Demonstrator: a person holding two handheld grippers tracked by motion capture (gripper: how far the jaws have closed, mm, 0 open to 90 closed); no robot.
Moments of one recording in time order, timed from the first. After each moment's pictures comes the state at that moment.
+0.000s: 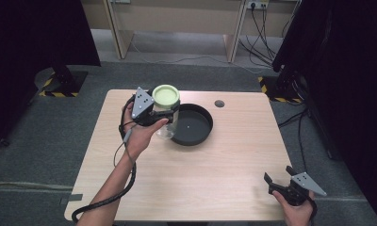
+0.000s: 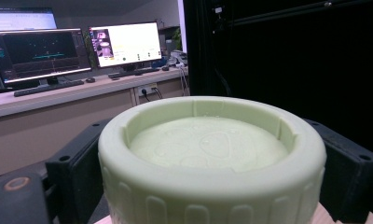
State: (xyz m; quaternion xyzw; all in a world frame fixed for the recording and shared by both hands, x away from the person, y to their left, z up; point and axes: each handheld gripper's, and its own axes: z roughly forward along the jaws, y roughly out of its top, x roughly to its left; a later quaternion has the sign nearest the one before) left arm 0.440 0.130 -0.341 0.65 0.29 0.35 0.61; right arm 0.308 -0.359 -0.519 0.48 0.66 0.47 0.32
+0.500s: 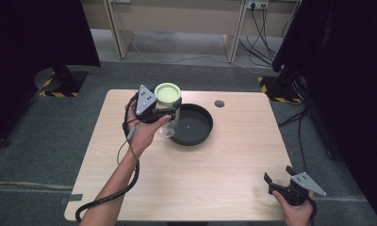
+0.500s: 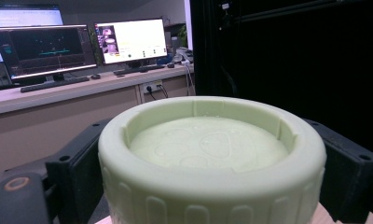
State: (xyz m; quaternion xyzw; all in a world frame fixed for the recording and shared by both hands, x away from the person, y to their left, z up) left arm 0.452 0.124 -0.345 0.65 0.30 0.35 0.61; right arm 0.309 -0.359 -0.519 0.48 0.67 0.47 0.32
